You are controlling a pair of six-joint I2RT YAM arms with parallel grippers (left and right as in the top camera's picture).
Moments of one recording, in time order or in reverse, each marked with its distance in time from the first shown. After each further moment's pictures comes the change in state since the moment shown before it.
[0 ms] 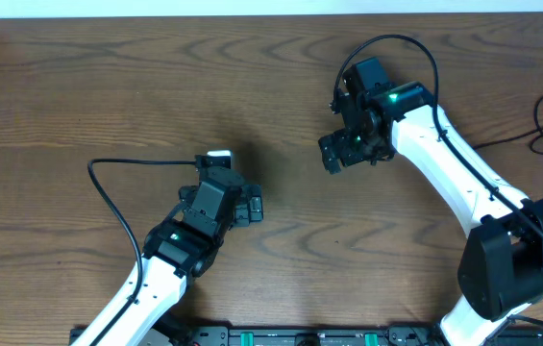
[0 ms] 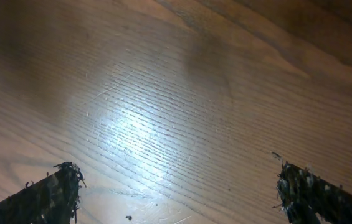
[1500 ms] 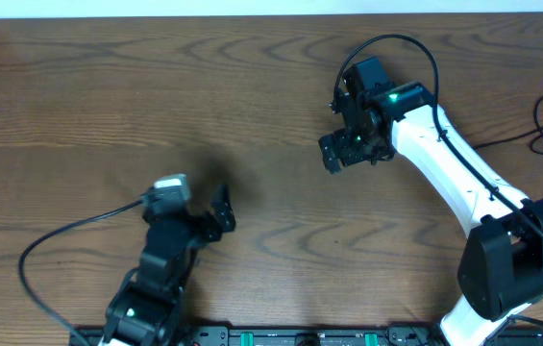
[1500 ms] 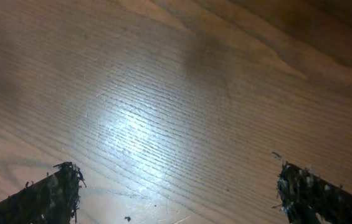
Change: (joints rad) left arm 0.132 -0.556 -0.301 0.216 0.000 0.000; right arm 0.000 0.000 0.000 0.002 0.006 0.001
